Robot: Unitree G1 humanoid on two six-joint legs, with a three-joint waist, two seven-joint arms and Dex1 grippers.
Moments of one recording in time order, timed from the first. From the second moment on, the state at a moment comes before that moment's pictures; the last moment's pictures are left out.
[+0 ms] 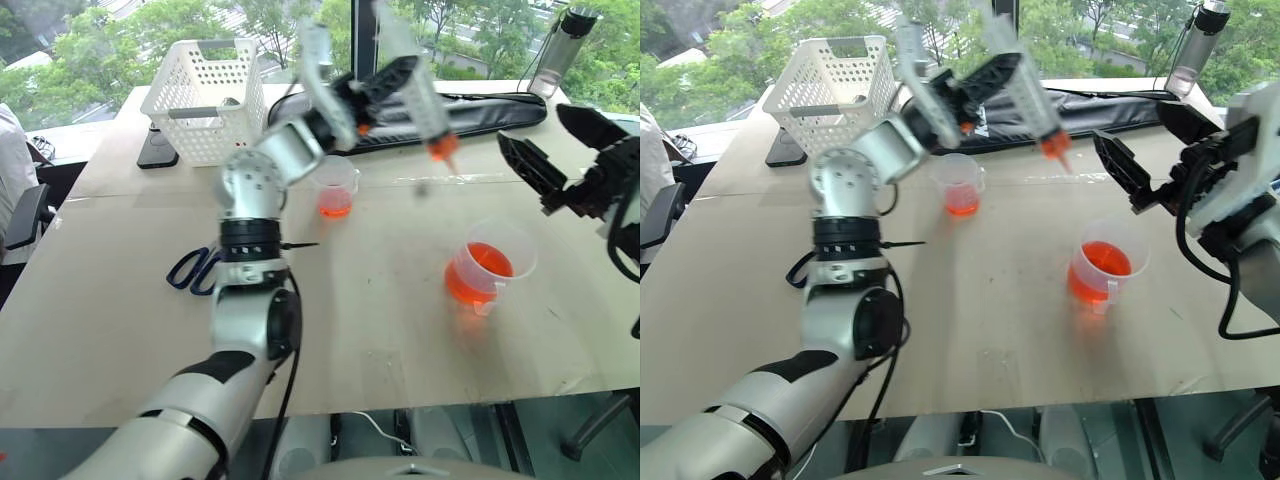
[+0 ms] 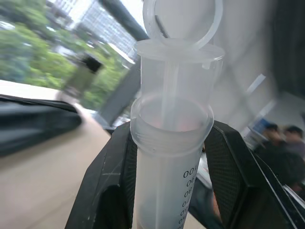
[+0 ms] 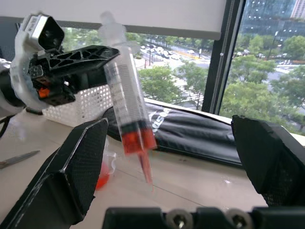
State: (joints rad) left arm -1.12 0.17 0.39 0.32 -0.77 0.87 -0.43; right arm -0.43 -0.81 -0.33 -0.66 1.10 0.79 0.02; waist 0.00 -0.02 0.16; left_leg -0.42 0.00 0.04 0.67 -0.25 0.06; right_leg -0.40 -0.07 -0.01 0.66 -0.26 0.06
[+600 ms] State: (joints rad) left arm -1.09 0.40 0.19 0.41 -0.50 0.65 -0.52; right arm -0.84 -0.41 0.03 -0.24 0.64 0.69 0.12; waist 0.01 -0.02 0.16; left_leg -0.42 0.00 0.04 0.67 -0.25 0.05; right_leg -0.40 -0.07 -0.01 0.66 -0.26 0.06
